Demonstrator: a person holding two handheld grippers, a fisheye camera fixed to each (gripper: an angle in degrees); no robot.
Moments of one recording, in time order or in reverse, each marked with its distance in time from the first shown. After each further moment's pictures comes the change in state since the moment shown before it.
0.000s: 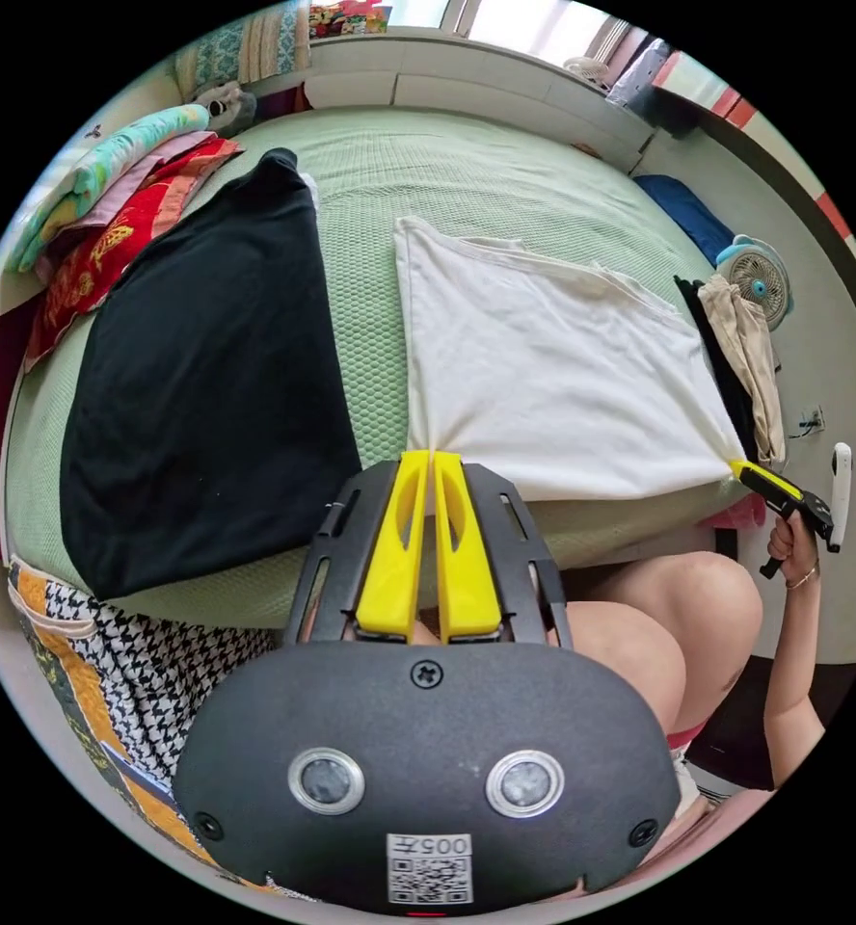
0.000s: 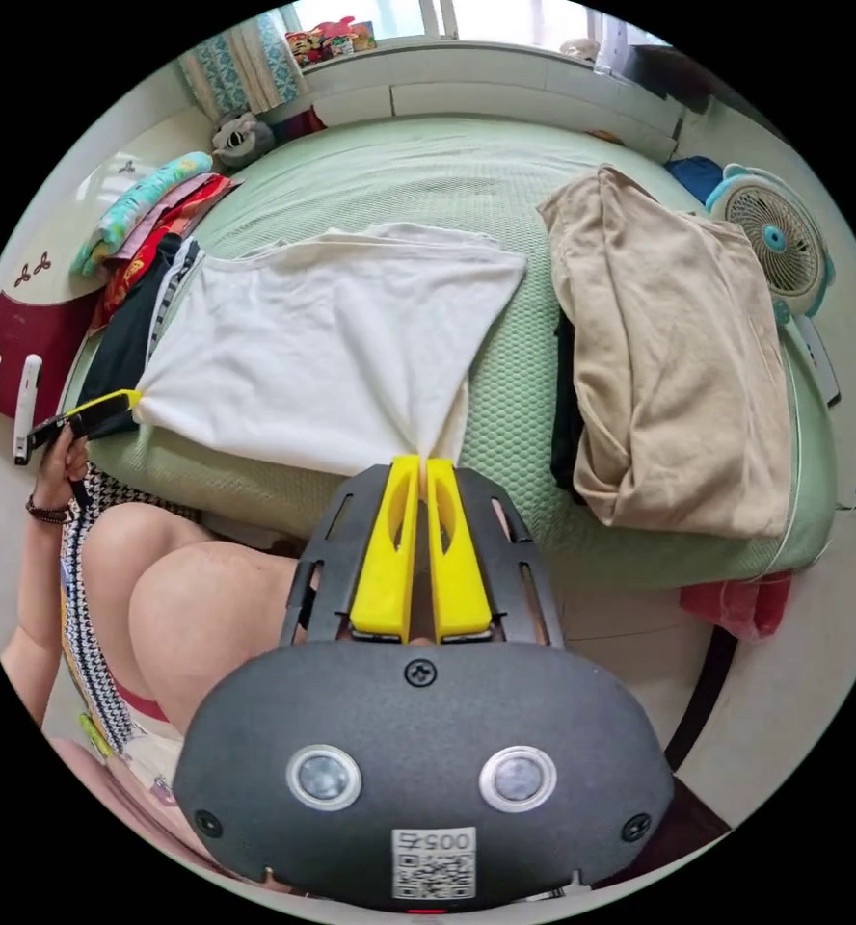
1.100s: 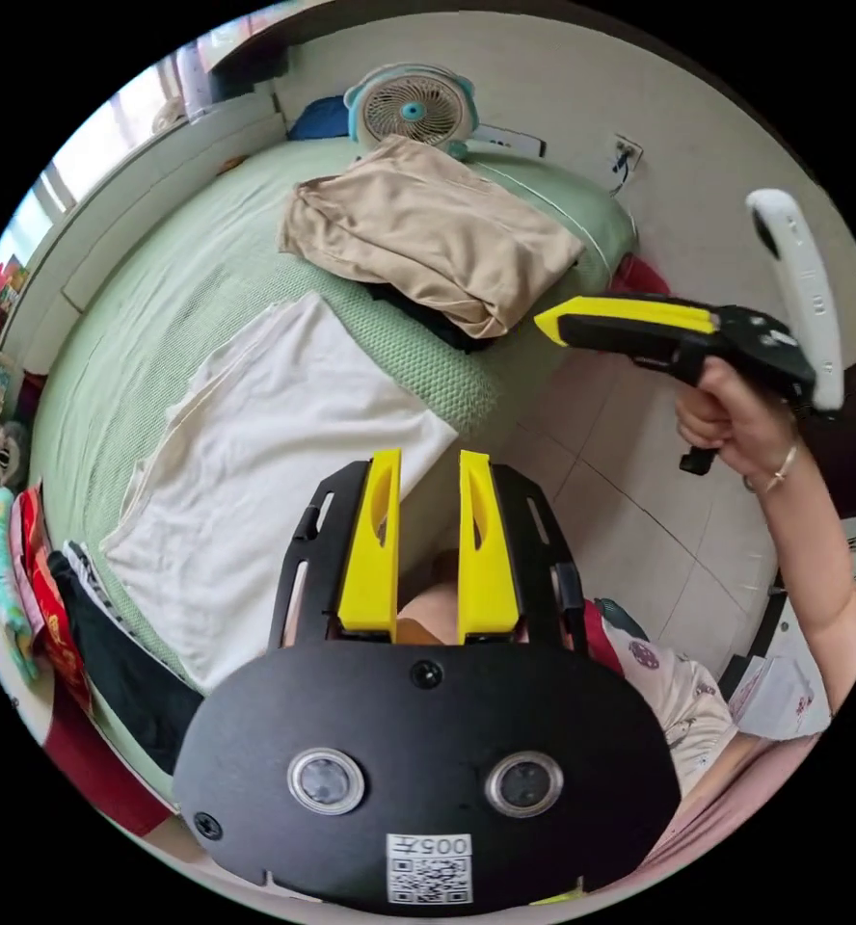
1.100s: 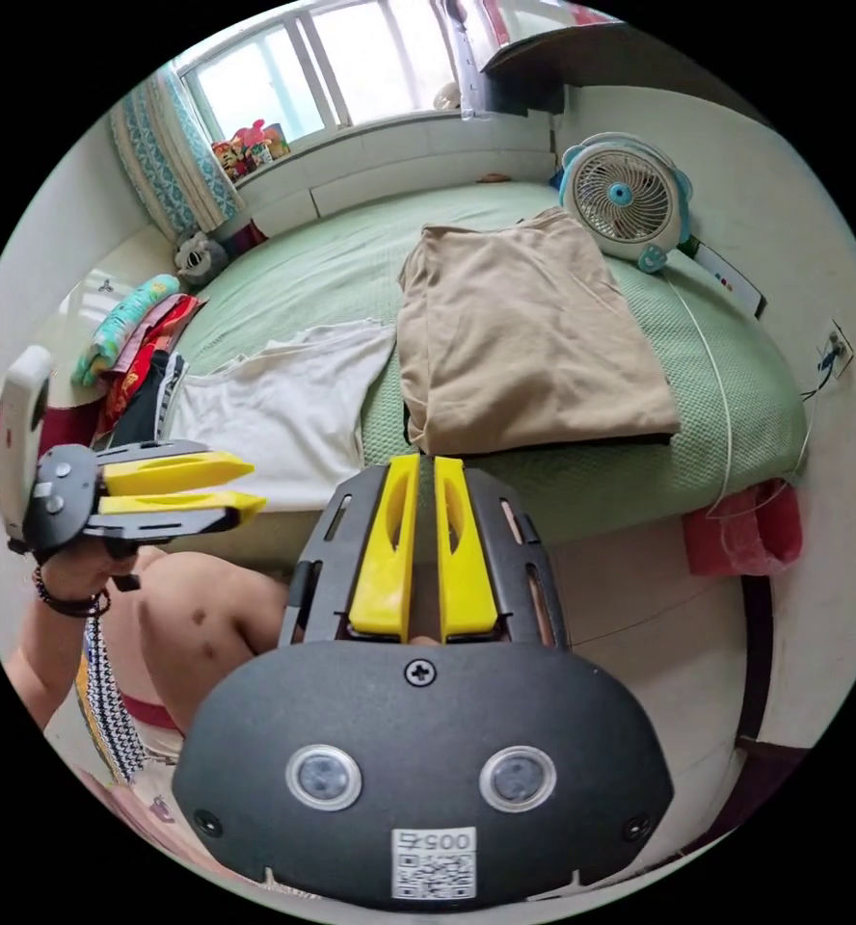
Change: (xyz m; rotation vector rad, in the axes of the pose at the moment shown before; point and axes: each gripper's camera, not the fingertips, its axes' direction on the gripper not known) left arm 0.447 -0.012 0.055 -0.043 0.013 0.775; right arm 0.102 0.079 -0.046 0.249 -0.018 0.225
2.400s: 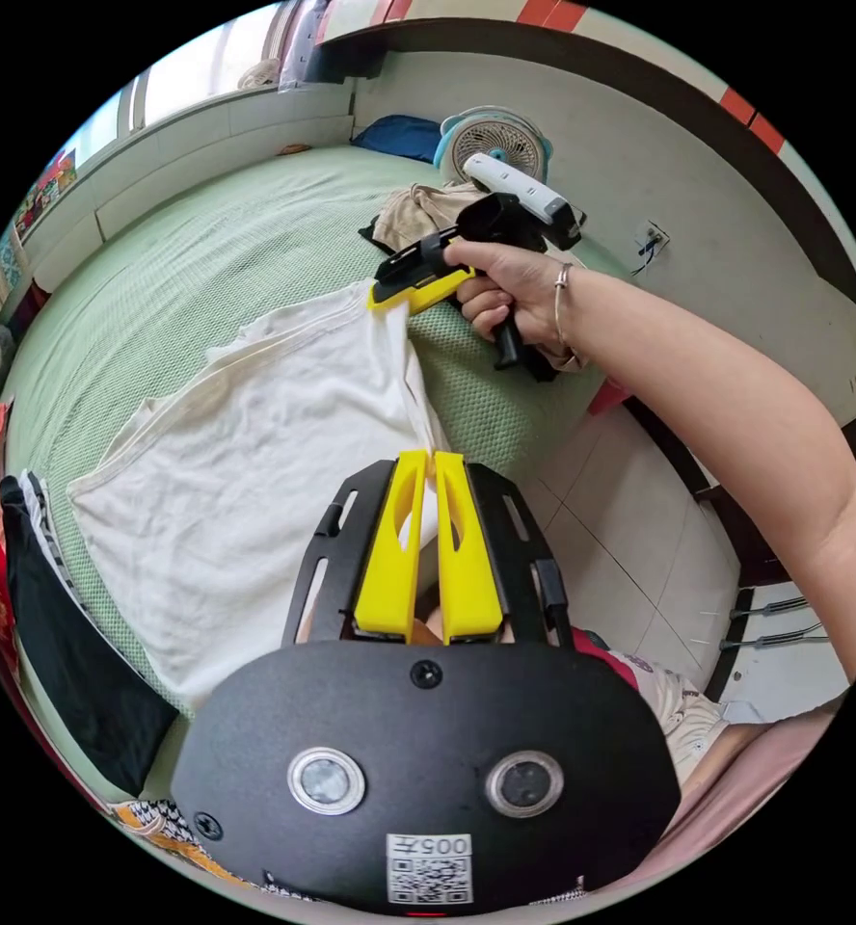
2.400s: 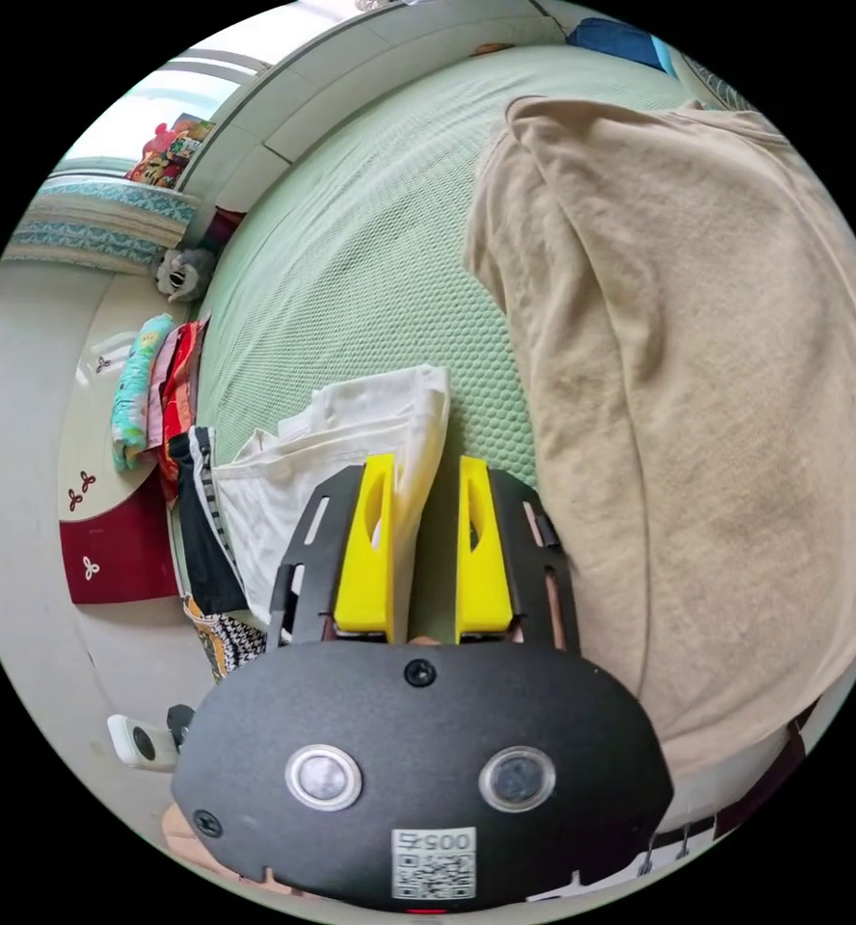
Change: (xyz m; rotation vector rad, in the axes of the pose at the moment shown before) left arm -0.108 0.079 0.013 0.136 0.150 -0.167; right arm -0.035 -0.228 0.200 -0.347 -0.302 0.204
